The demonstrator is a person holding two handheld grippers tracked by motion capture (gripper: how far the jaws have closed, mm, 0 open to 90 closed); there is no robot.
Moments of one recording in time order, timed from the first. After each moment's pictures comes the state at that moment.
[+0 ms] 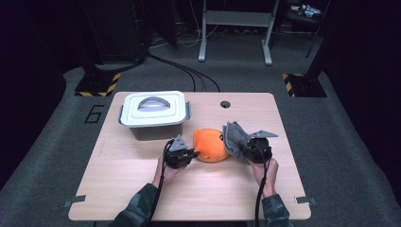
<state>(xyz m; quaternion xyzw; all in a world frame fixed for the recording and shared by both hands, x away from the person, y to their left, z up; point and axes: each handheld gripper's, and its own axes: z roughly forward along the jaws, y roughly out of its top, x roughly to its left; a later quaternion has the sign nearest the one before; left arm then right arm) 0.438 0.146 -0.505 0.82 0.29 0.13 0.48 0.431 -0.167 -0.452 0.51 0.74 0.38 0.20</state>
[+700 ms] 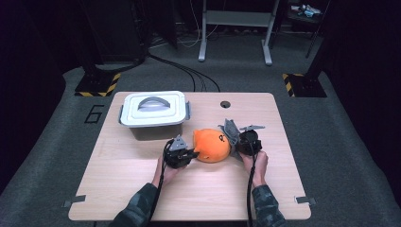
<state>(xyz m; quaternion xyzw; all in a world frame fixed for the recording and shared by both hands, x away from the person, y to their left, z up) 0.439 0.146 -0.507 0.82 0.29 0.13 0.47 0.475 -0.146 -0.486 0.55 0.75 0.31 0.18</state>
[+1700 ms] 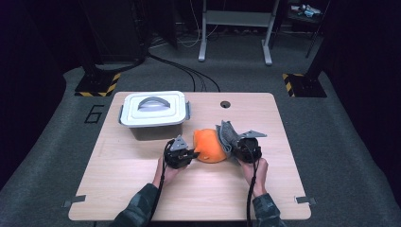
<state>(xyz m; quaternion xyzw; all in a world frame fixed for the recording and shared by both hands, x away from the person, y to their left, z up) 0.438 0.144 -0.505 0.82 0.30 0.13 0.47 0.436 -0.139 -0.468 0.50 0.76 0.37 0.20</state>
